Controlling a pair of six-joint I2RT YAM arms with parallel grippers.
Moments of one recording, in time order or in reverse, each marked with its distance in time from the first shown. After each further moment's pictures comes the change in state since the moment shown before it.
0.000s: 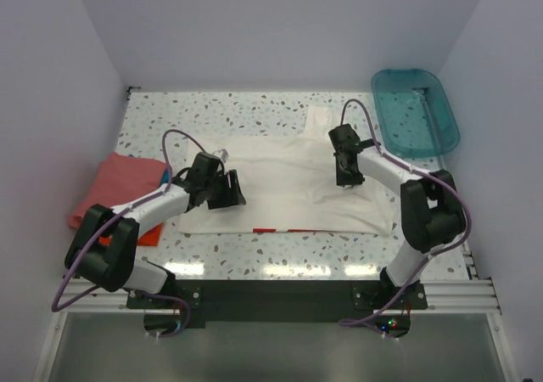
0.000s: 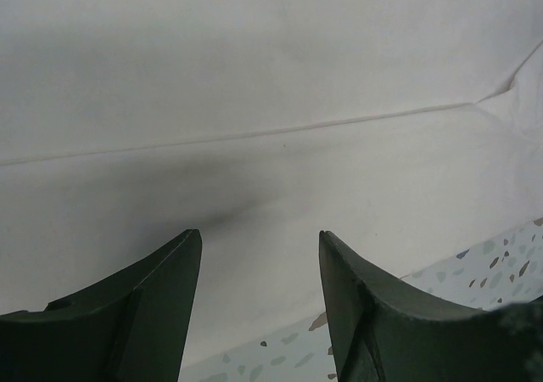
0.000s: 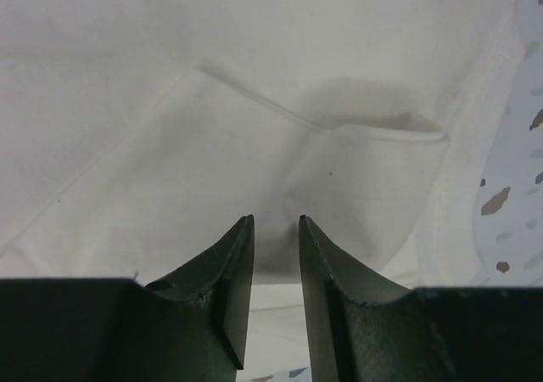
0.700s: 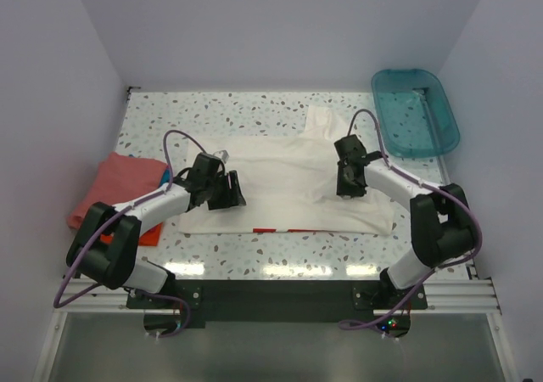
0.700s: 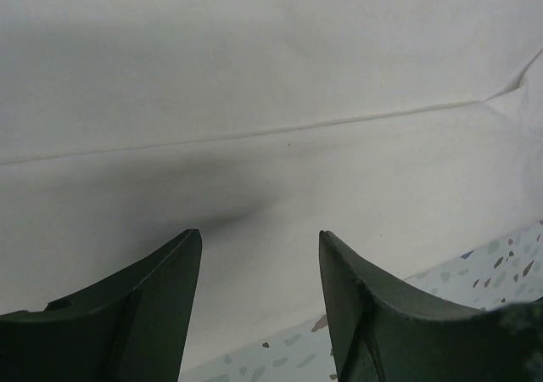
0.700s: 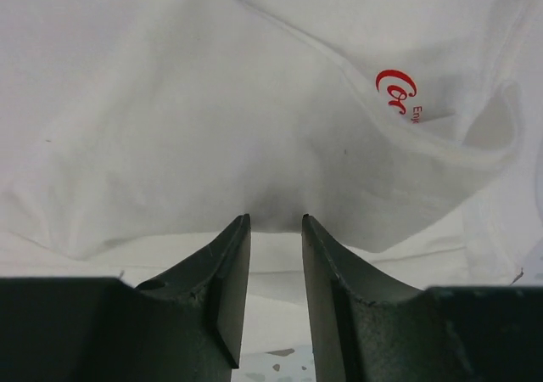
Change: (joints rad) left arm 0.000 0.018 0.000 0.002 0.003 0.000; right arm 0.000 -0.124 -0.179 0.037 -0.087 0.090
